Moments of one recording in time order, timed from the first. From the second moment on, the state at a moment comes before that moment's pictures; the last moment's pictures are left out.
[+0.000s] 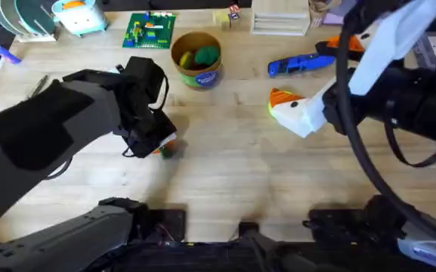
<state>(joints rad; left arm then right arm) -0.18 1.31 0.70 -0.91 -0.03 -0.90 0.74 0.84 0.98 -0.75 0.19 -0.16</state>
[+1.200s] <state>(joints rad) -0.18 1.58 1.17 -0.49 0.00 -0.61 0.74 0.84 0.98 -0.69 0.19 -0.16</state>
